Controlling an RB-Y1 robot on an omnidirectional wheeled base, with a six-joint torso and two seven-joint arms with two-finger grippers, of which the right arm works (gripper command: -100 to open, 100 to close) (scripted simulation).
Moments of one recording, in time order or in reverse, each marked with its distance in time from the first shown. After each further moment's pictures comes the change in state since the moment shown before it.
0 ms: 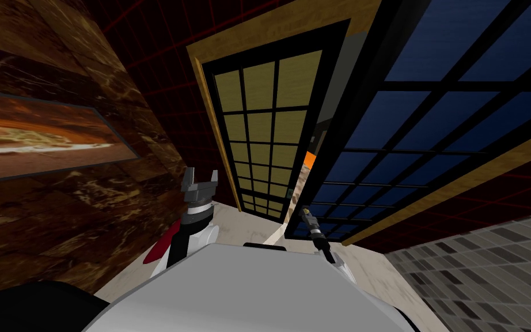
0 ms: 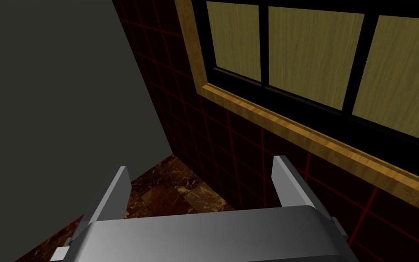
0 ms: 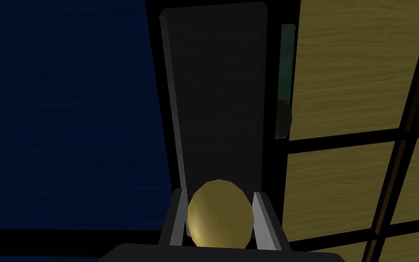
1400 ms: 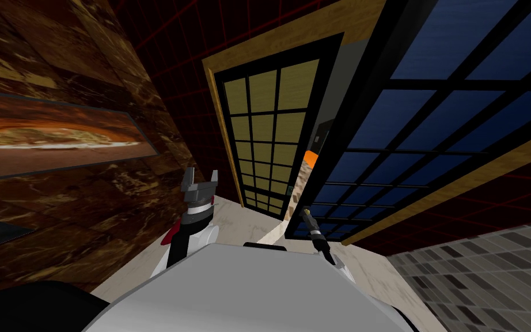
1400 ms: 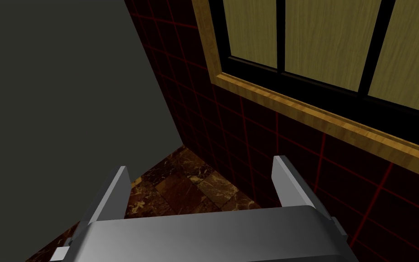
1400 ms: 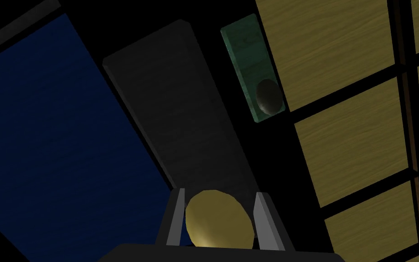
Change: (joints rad) arm 0.011 0.000 0.051 0.006 -0.089 0.008 -0.312
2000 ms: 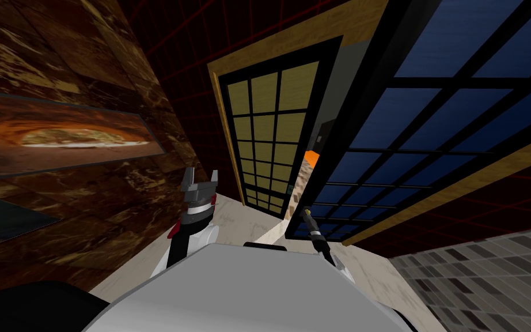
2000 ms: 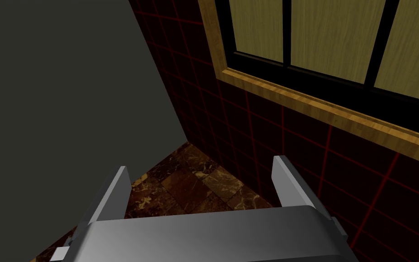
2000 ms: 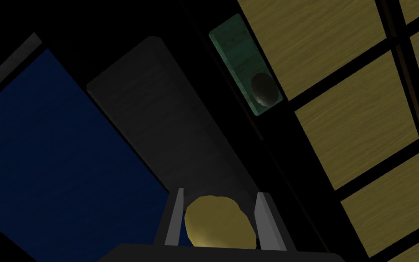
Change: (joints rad) arm 0.016 0.003 0.025 -0.018 -0.039 0.009 -0.136
